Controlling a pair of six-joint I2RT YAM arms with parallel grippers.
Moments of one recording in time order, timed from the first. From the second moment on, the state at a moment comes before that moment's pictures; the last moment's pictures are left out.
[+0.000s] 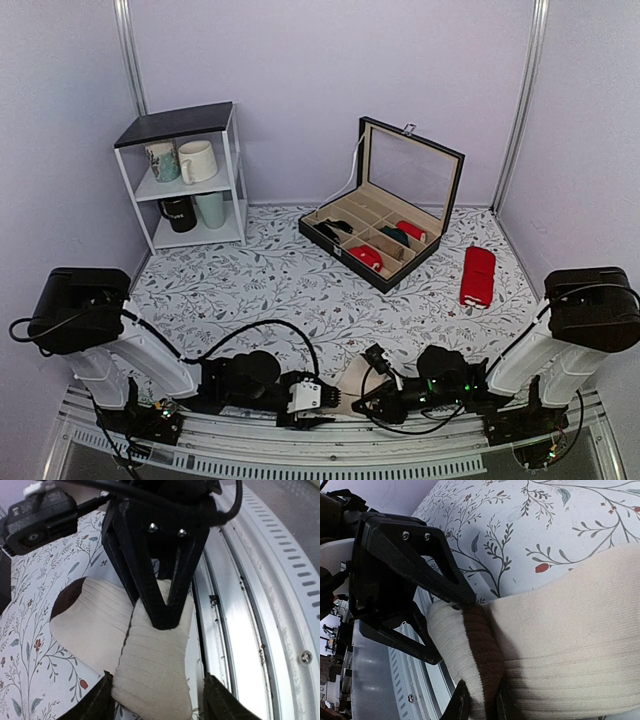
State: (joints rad) left arm -1.37 1.74 0.45 0.77 0.05 0.34; right arm 1.29 1.69 0.26 0.91 -0.18 0.73
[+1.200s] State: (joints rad) left arm -1.38 1.84 0.59 0.67 0.02 0.30; right arm 1.27 1.66 0.27 0.86 -0.22 0.73
